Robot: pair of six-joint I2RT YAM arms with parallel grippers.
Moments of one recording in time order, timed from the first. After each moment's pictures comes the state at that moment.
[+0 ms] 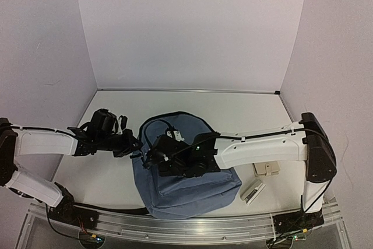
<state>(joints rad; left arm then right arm) -0.61 1.31 0.59 0.04 0.26 -0.91 1.32 2.00 1.58 -0.59 0.48 0.98</state>
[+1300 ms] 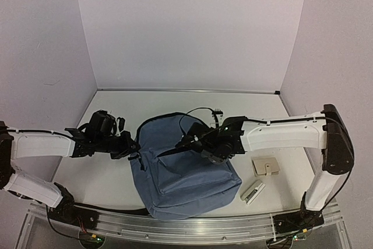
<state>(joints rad) -0.62 1.27 0.58 -0.03 0.21 -0.91 1.15 1.81 1.37 -0.84 0.83 1.04</state>
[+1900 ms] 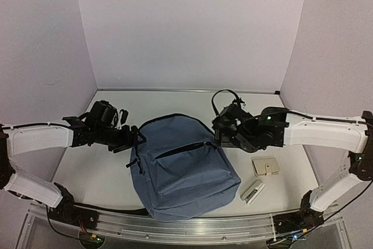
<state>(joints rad) -0.62 1.27 0.75 -0.26 0.22 -0.73 1.08 1.48 1.19 -0.76 0.68 0.92</state>
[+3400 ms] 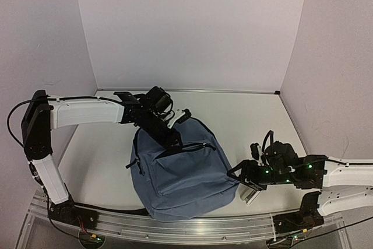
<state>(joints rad) -0.89 1.77 1.37 -0.58 0.31 -0.13 1.03 0.91 0.43 -0.23 -0.01 1.18</state>
